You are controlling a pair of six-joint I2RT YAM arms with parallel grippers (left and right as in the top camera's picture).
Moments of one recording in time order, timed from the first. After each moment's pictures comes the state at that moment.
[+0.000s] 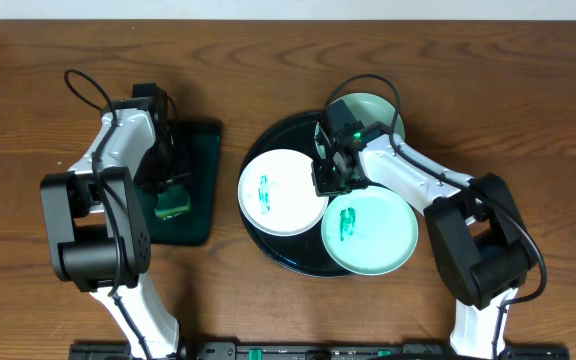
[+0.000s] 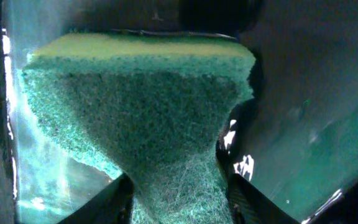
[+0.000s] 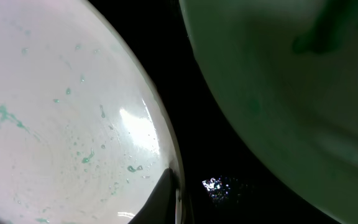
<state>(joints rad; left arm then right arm) 0.10 2.00 1.35 -1.00 -0.03 -0.22 0.53 2.03 1.35 -0.70 -0.21 0.38</state>
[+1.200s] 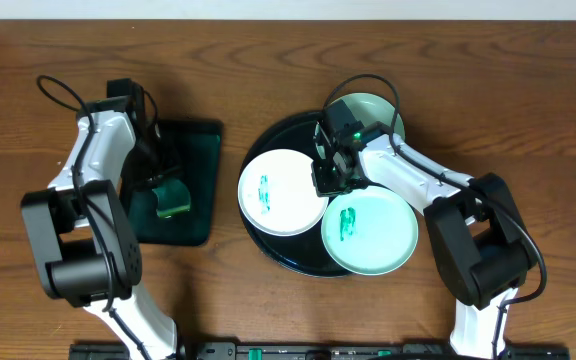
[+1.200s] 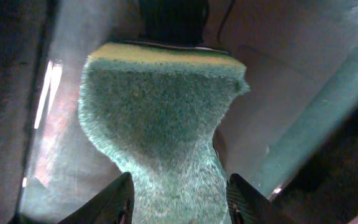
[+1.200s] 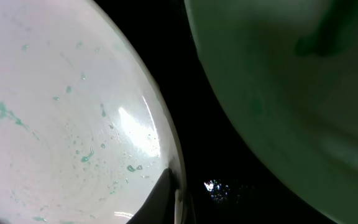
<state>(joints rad) 0.17 1.93 1.35 -1.00 0.08 -0.22 0.53 2.03 1.35 -0.70 -0.21 0.36</state>
